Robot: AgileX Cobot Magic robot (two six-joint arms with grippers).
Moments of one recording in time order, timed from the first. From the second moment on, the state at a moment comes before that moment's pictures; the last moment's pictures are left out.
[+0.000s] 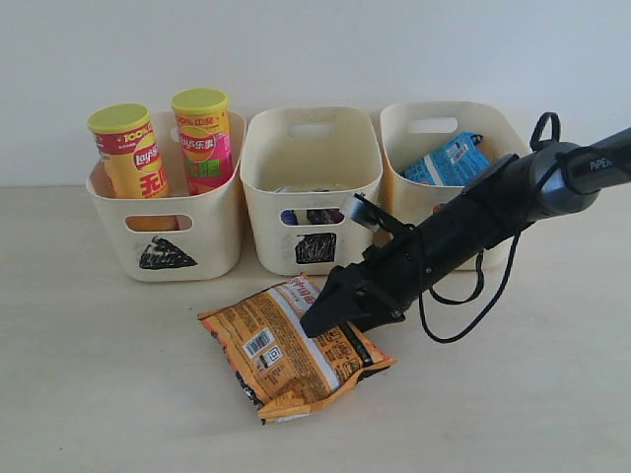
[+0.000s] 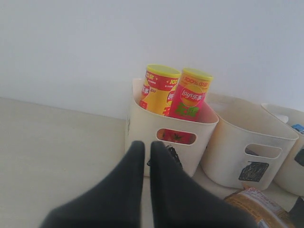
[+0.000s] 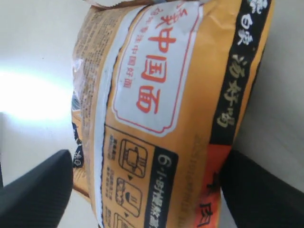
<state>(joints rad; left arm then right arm) -0.07 0.00 0.00 -0.18 0.09 -0.04 0.29 2.30 -1.49 1.06 1.10 -1.07</state>
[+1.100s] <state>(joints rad) -0.07 0.00 0.00 -0.18 0.09 -0.03 0.29 2.11 -1.48 0.89 1.17 -1.02</state>
